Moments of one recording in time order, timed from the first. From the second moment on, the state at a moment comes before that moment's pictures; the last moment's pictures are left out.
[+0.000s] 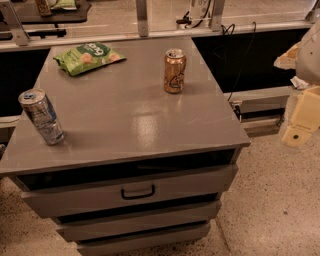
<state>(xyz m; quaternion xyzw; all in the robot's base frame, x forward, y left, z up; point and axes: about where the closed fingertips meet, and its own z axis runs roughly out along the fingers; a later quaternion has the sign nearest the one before) 0.438 -0.216 0.979 -0.60 0.78 -0.04 0.16</state>
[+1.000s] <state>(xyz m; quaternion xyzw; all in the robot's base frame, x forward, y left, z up) 0.481 -0.134 0.924 -0.64 0.74 0.04 0.22</state>
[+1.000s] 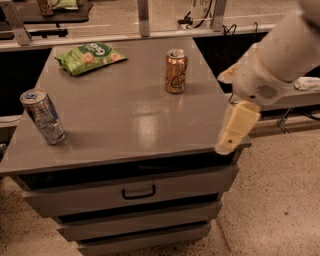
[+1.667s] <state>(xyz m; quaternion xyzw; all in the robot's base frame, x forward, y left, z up) 0.514 -0.058 0.900 -0.65 0.70 0.11 0.27</state>
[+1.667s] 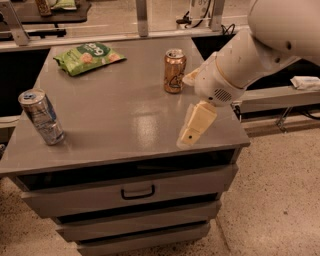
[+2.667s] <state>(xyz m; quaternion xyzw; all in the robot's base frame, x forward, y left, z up) 0.556 0.041 0.894 -0.63 0.66 0.19 0.36</state>
